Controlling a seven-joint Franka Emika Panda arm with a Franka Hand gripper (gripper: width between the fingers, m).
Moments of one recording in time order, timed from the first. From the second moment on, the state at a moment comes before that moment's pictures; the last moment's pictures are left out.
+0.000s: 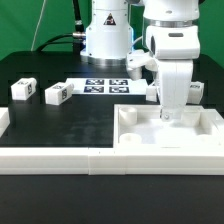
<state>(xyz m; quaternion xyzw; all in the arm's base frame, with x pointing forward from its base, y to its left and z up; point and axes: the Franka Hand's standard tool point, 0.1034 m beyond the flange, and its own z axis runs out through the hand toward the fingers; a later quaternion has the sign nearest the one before) 0.500 0.080 0.020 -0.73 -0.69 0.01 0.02</state>
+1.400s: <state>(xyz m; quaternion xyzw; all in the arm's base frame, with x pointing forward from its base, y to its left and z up) 0.441 0.112 0.052 -0.97 -0.23 0.01 0.02</state>
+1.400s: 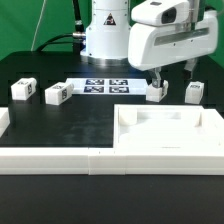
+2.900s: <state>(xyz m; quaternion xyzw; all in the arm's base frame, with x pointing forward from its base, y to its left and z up) 0.404 0.148 0.043 -0.98 0.16 0.13 0.04</state>
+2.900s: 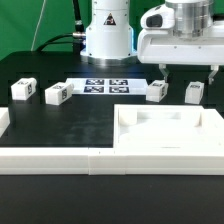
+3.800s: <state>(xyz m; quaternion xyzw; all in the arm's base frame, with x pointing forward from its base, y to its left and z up) 0.391 0.152 0.035 -0.87 0.15 0.46 0.07</state>
